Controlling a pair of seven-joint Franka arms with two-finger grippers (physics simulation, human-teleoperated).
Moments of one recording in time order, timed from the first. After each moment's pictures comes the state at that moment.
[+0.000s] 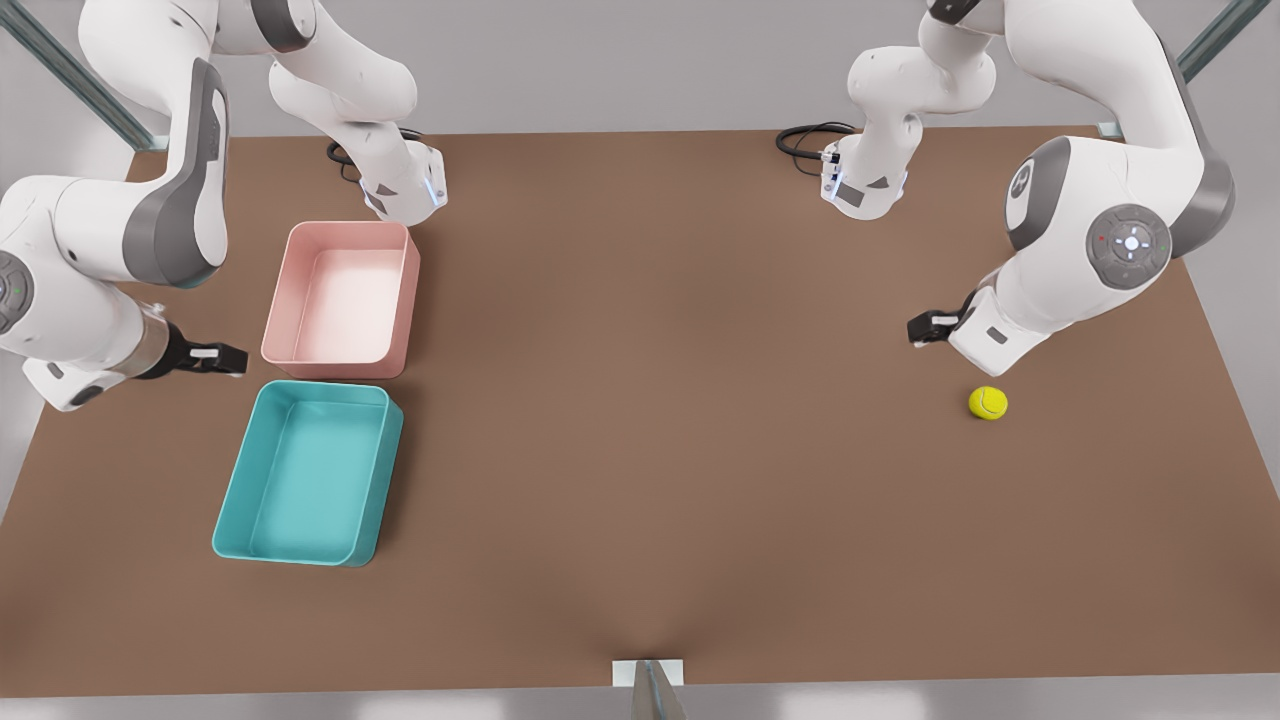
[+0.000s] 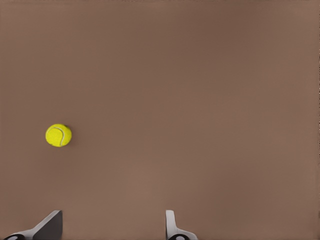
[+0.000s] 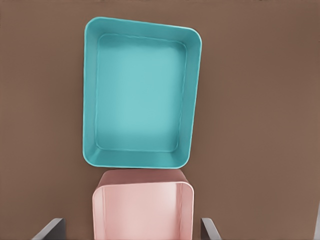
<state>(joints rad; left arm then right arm) -0.07 0.21 -0.13 -1.38 0.01 1.41 -0.21 -0.07 0.24 0.05 -1.36 -0.13 1.44 -0.02</state>
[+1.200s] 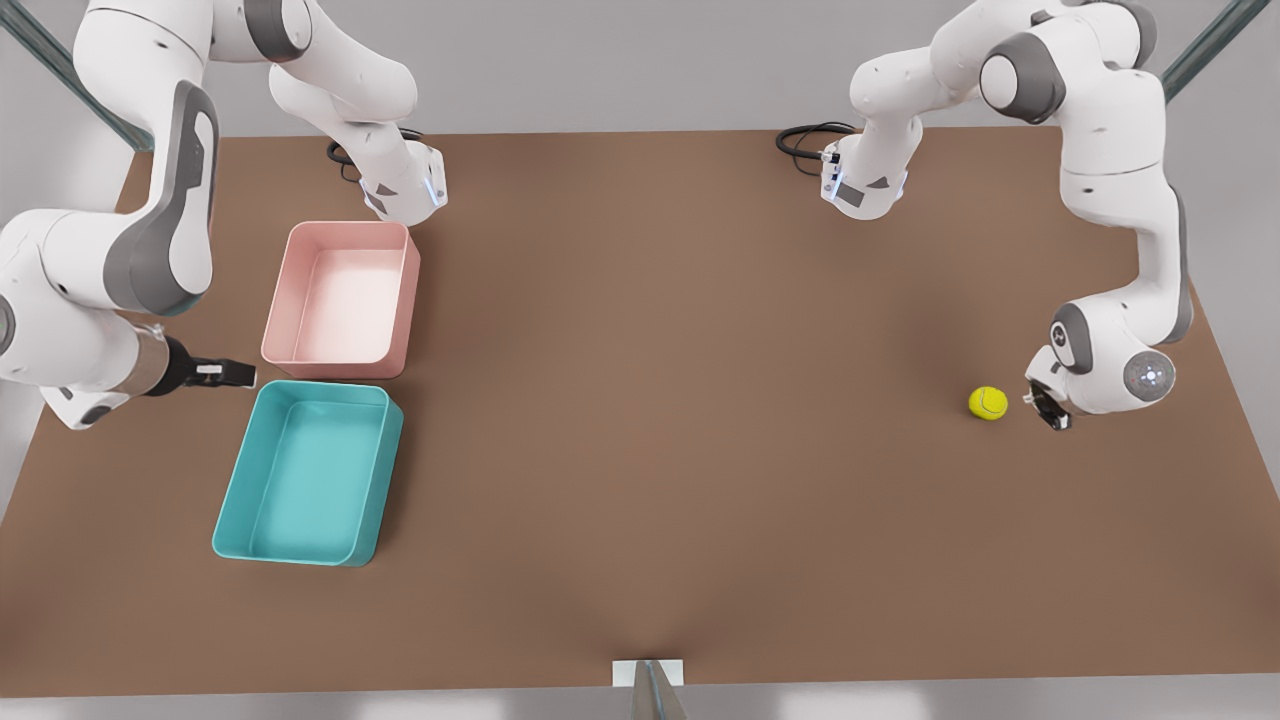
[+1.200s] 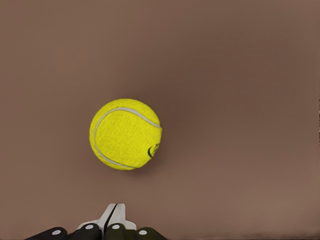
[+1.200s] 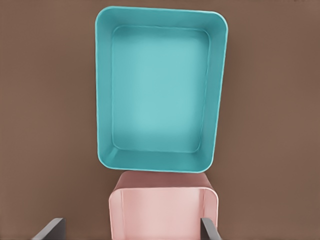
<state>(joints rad) 0.22 0.49 0.14 -1.97 0.17 2.26 1.66 -0.08 0.27 -0.01 -1.41 0.00 1.48 -0.06</state>
